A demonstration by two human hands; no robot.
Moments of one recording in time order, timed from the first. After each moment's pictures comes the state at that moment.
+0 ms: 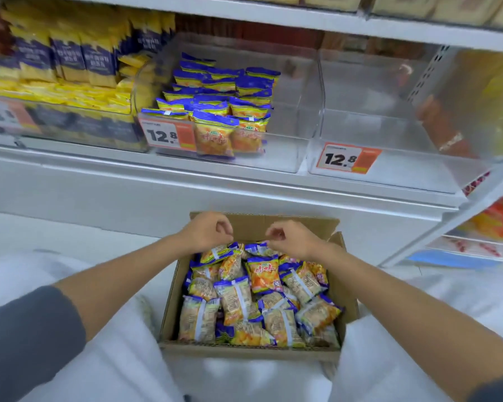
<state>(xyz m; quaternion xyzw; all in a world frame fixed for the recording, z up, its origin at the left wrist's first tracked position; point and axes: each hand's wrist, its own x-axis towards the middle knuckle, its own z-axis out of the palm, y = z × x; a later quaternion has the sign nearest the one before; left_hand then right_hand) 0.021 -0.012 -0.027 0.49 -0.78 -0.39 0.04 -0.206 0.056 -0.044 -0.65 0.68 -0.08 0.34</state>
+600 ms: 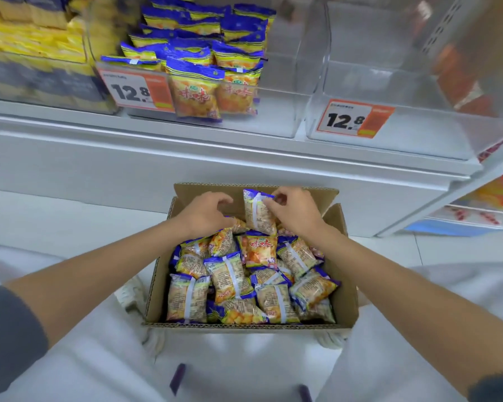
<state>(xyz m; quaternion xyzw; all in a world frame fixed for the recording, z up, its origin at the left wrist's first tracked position) 0.002 -0.003 -0.050 0.48 -0.78 -0.40 0.02 -0.205 0.059 -0.058 -0.59 0.74 -0.23 0.23</state>
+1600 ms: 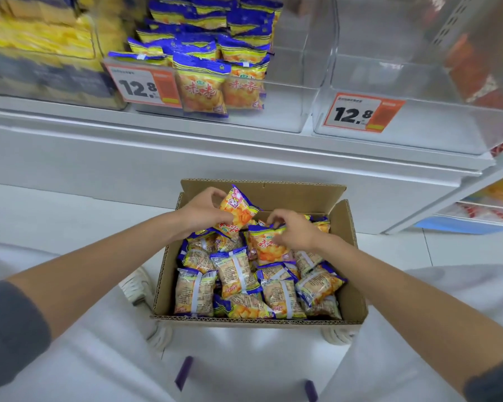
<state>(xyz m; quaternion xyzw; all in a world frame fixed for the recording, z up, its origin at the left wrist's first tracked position) 0.011 0.001 -0.051 0.55 -0.62 -0.55 0.06 -0.210 0.078 -0.096 -0.58 0.68 -0.11 0.43</state>
